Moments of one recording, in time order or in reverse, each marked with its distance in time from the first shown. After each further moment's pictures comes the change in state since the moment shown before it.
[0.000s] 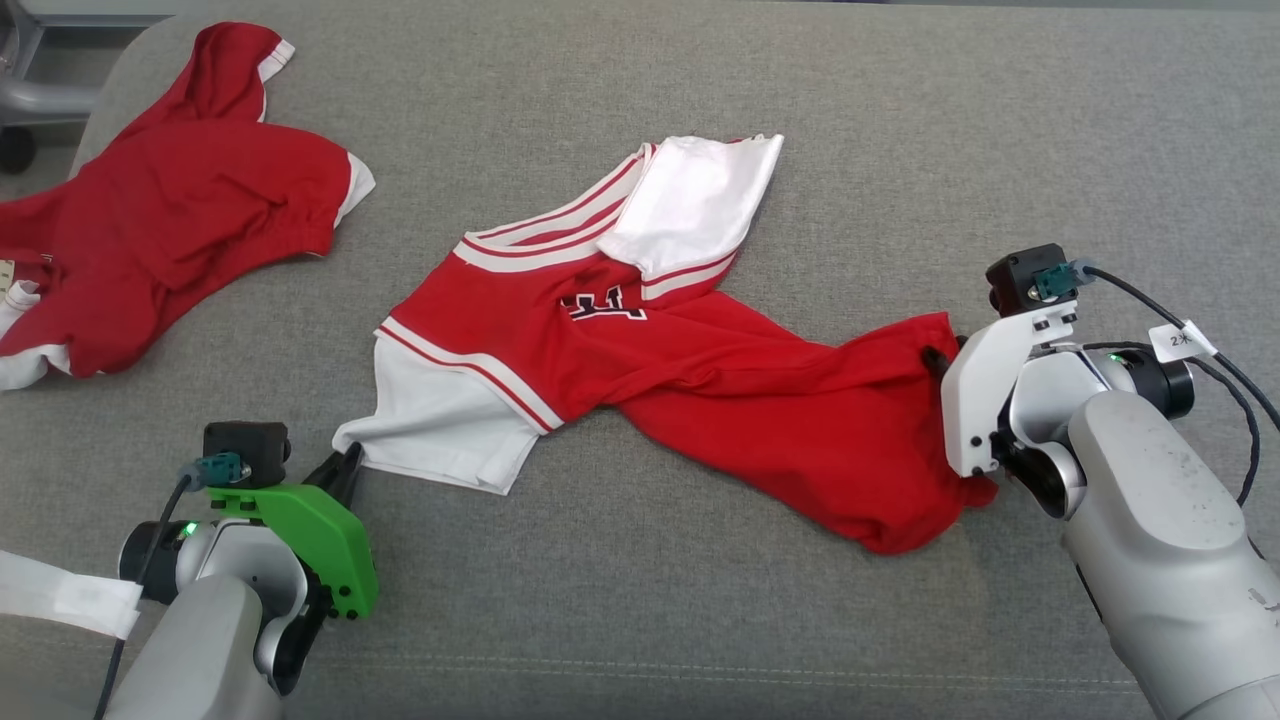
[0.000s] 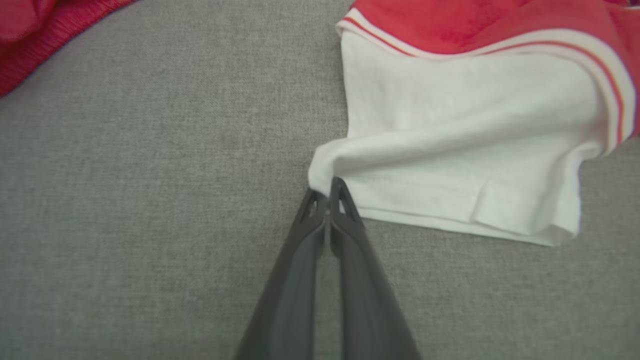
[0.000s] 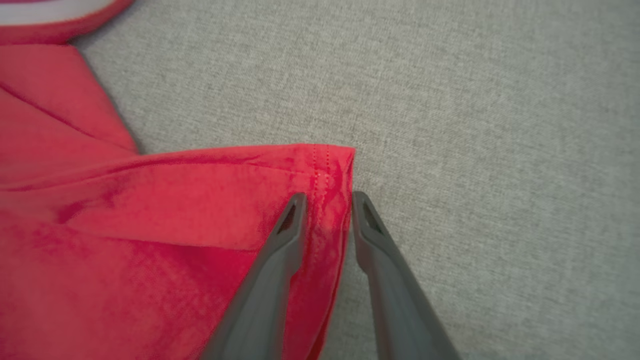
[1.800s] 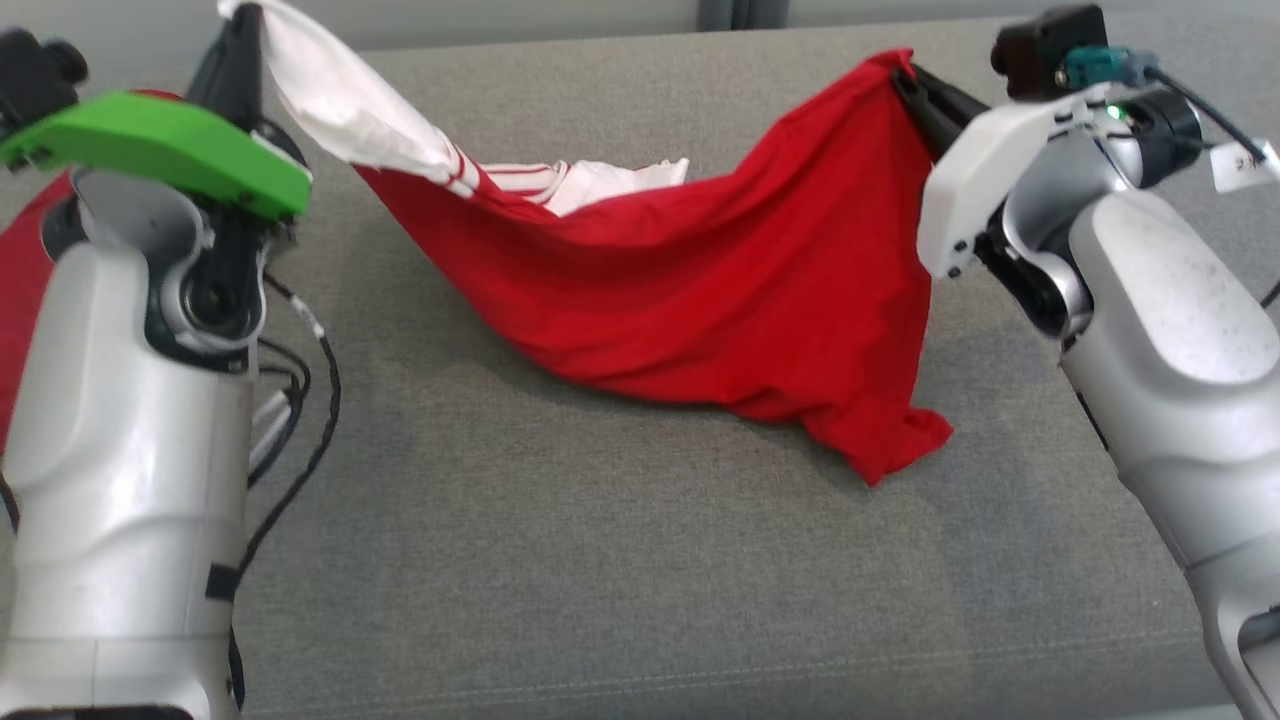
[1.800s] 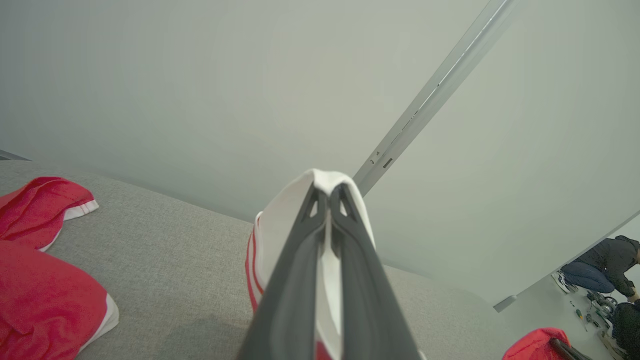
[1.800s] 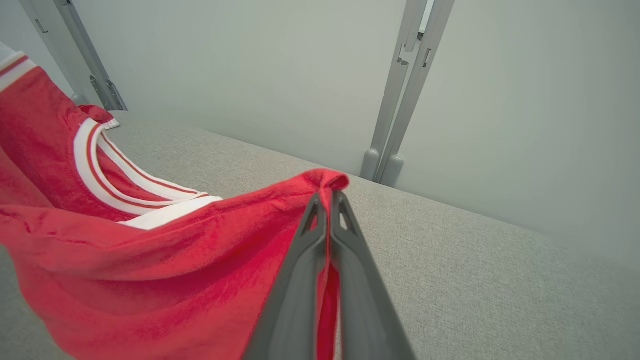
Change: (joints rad) left arm -0.410 -0.111 0.205 -0.199 -0.341 0.121 0.035; right arm -0.293 -0.056 0.177 -0.085 0.133 0.000 -0.221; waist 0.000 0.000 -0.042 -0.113
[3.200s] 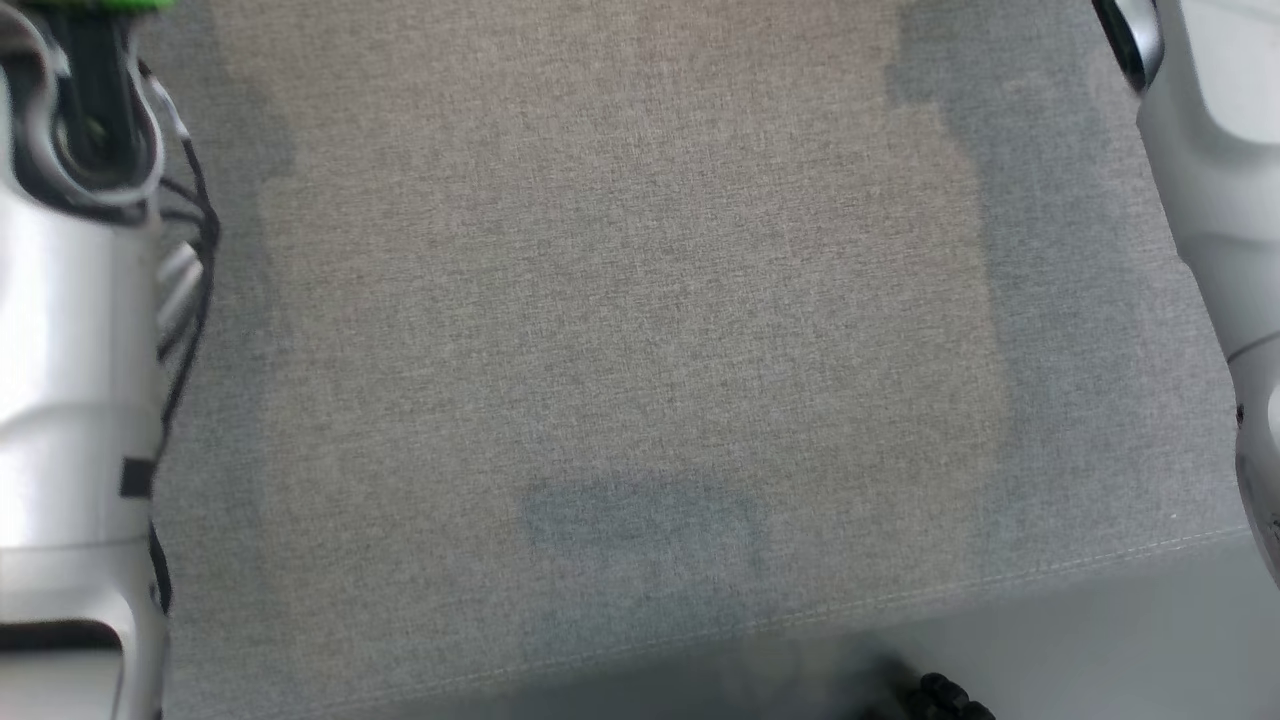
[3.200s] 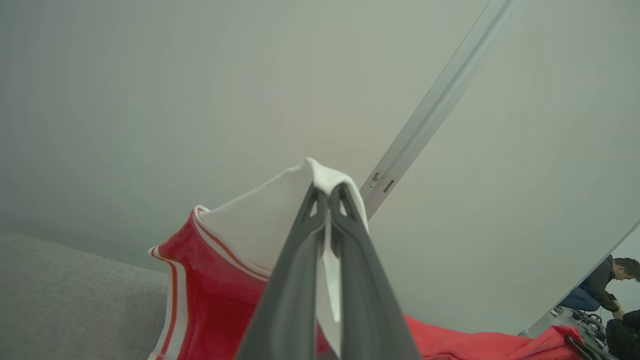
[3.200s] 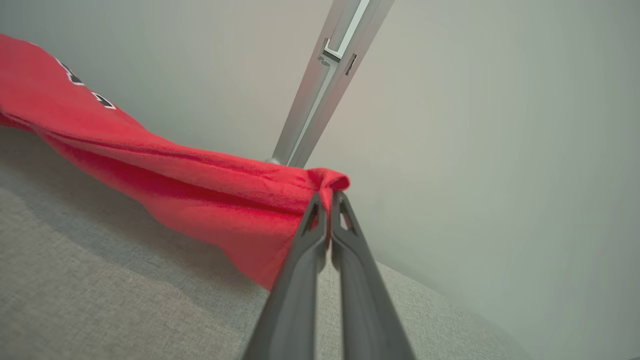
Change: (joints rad) left arm -0.302 0.087 -0.067 0.037 -0.005 -0.119 -0.363; right arm -0.454 0.071 -0.151 0.375 -0.478 0.000 -0.438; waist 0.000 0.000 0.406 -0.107
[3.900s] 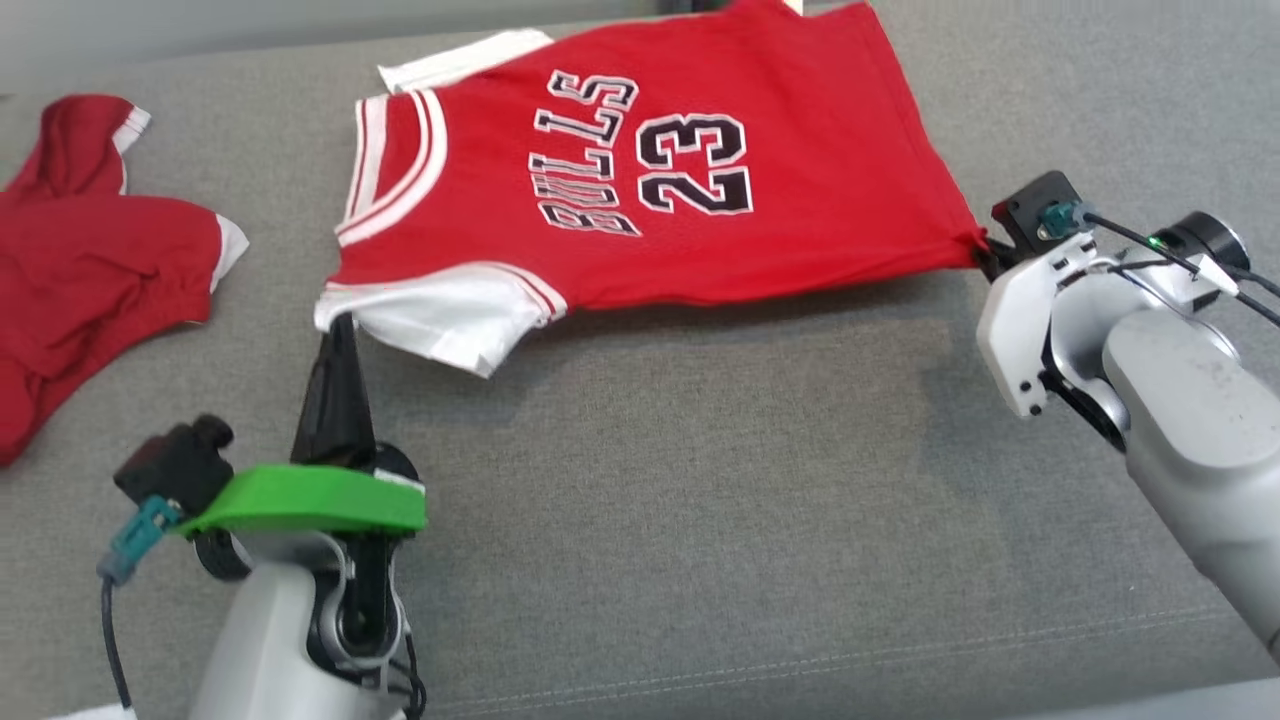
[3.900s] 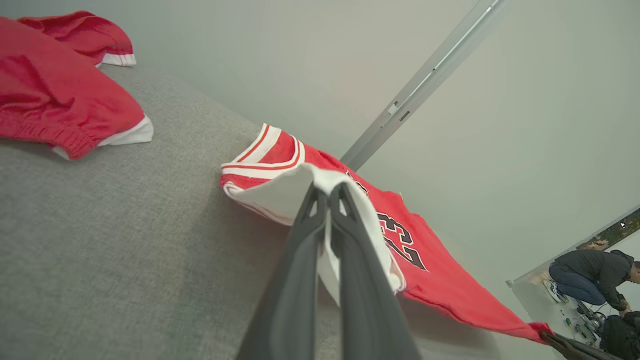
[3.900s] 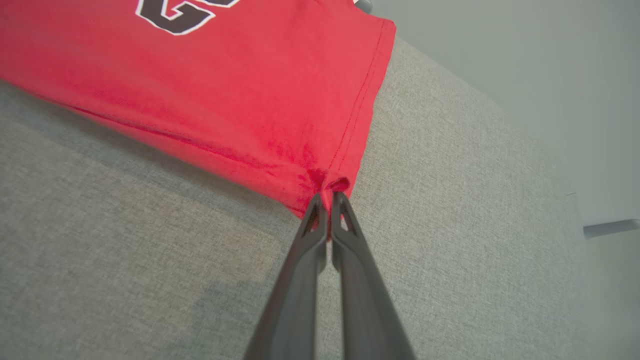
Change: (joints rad) left arm 0.771 -0.179 0.043 -0.172 0.044 0.045 -0.006; right arm 0.489 -0.196 0.387 -0.142 0.379 0.000 0.414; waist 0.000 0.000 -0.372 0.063
